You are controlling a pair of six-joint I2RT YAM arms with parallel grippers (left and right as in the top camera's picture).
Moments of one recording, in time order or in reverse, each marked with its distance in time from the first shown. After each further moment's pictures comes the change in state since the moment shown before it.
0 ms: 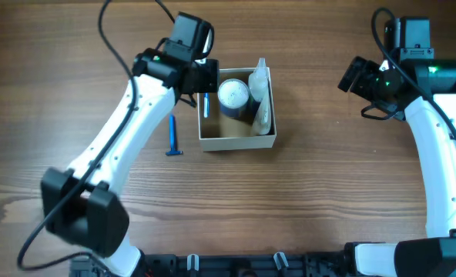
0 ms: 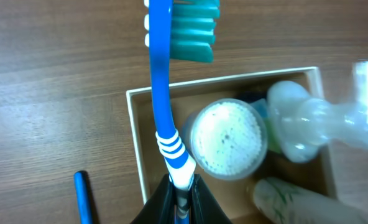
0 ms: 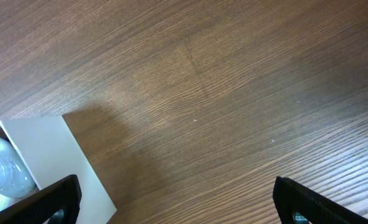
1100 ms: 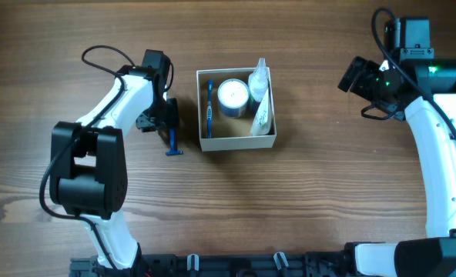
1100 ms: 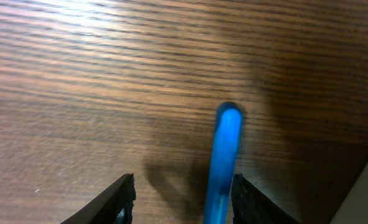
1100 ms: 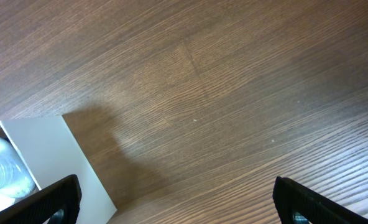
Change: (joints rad) left arm 0.237 0.208 -0.241 -0.058 -0.015 0.032; right arm 0.000 0.000 0.000 0.000 0.000 0.000
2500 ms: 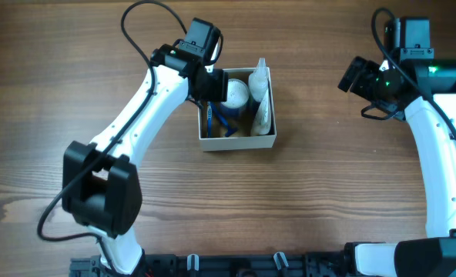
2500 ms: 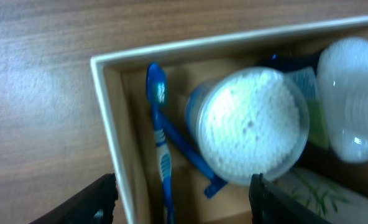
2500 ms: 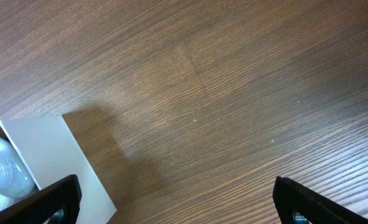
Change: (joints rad) left arm -0.246 -0.082 0.275 -0.024 0.051 -0.019; right arm 0.000 0.000 0.000 0.000 0.000 0.000
